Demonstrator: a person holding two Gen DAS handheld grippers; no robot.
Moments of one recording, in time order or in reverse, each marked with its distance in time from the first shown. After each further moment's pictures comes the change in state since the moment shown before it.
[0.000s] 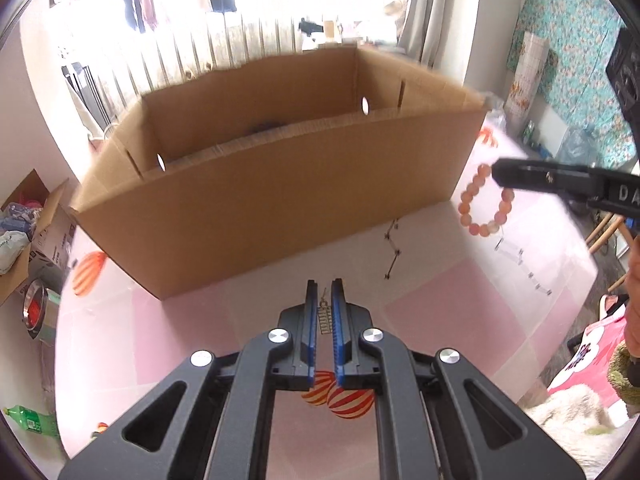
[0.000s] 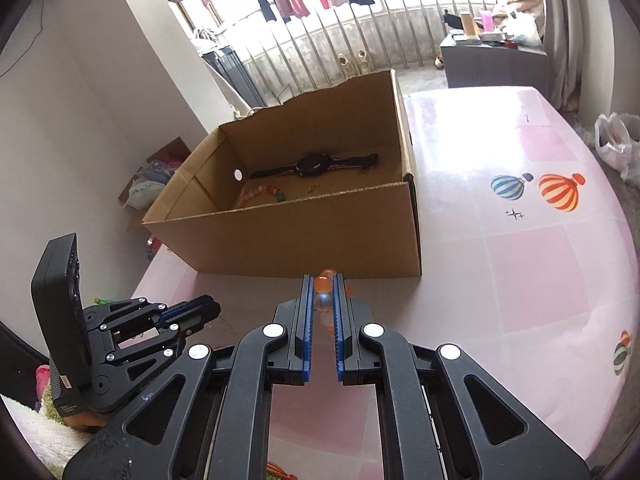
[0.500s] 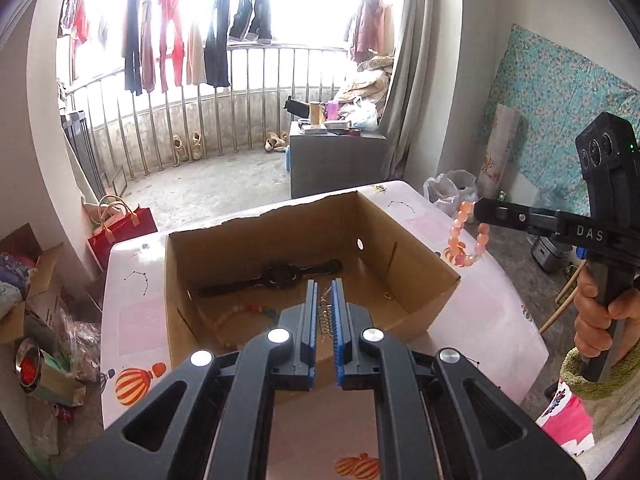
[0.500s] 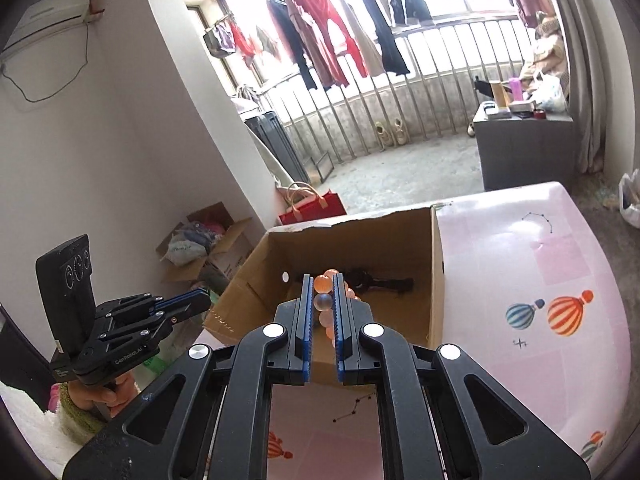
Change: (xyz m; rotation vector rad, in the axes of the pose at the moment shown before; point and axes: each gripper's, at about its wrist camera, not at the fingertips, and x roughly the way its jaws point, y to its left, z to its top) left arm -0.070 0.045 0.095 0.002 -0.238 -0.104; right arm -0.057 0.010 0.084 -0.052 -0.216 0.137
